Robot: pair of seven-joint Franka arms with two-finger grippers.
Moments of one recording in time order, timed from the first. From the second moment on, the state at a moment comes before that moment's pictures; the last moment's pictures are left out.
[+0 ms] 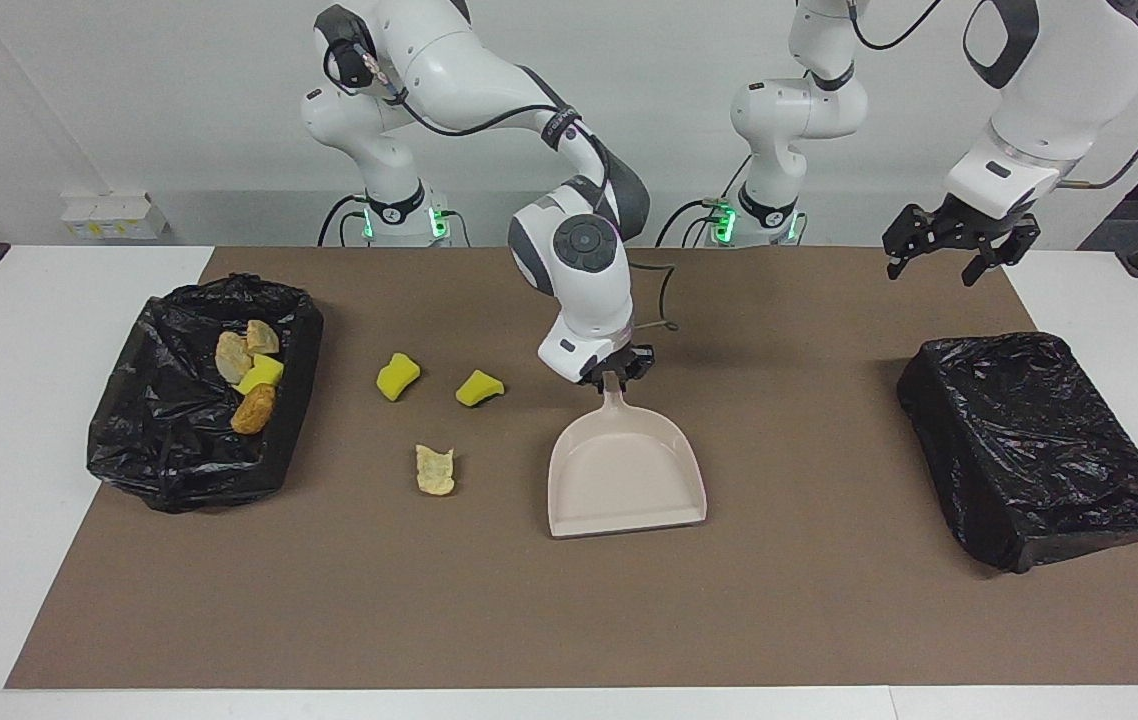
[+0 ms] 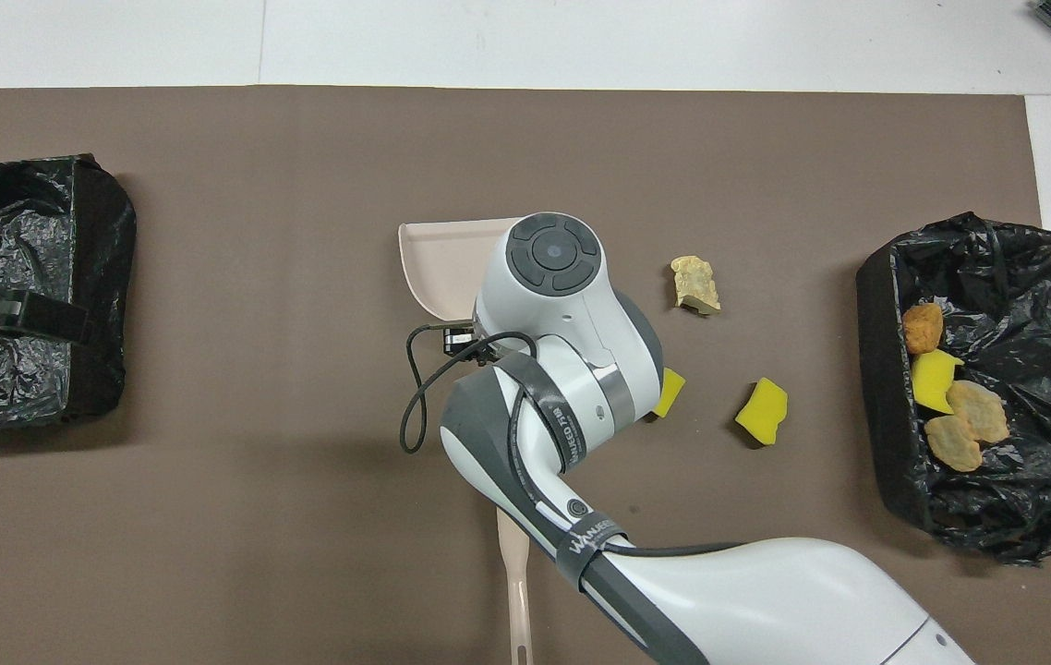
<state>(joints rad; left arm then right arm) -0.03 -0.03 -0.03 -1.63 0.00 1.57 0.12 0.54 0.51 0.07 -1.52 0.16 2.03 0.51</state>
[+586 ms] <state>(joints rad) -0.03 -0.03 -0.03 -1.63 0.00 1.57 0.12 0.52 0.53 0.07 -1.53 0.16 2.07 0.51</state>
